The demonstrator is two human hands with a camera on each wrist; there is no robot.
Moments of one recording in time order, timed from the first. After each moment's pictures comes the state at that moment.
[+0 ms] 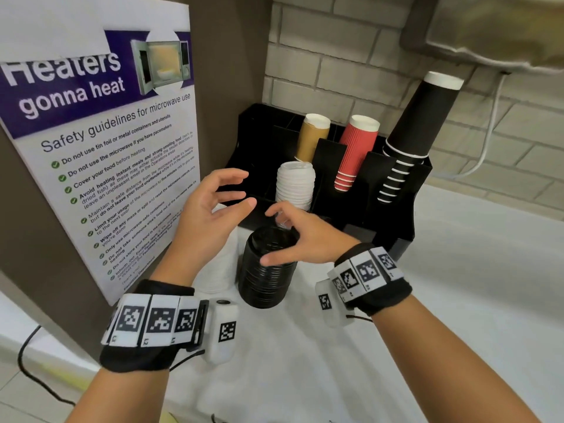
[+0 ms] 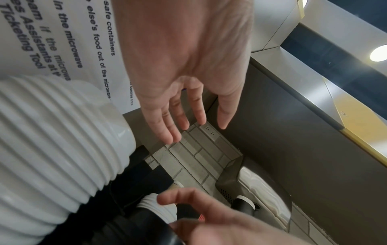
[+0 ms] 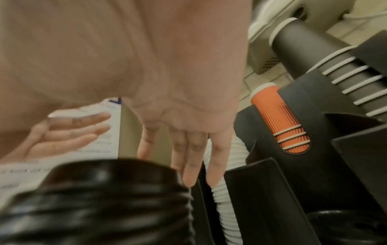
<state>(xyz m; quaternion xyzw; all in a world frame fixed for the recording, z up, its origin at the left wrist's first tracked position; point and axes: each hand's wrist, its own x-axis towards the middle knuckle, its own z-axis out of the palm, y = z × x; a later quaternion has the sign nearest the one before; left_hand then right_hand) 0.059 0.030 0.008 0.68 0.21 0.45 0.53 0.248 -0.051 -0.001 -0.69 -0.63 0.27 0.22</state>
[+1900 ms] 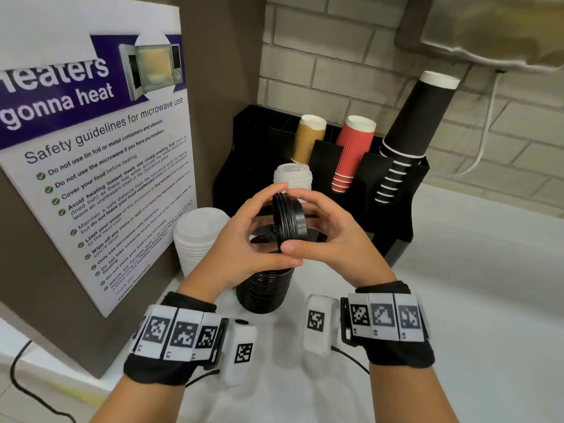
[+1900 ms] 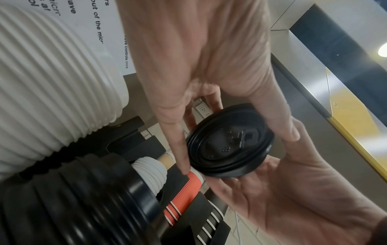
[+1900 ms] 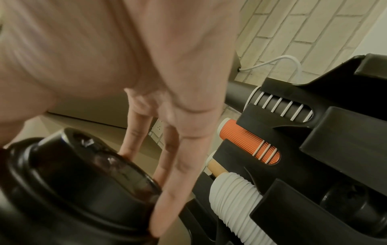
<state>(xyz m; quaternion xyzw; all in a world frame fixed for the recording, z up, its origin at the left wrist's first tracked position) 0.079 0.008 -0.006 0.70 0.07 0.32 0.64 0.221 -0.103 0.032 -0.60 -0.52 0.29 0.53</state>
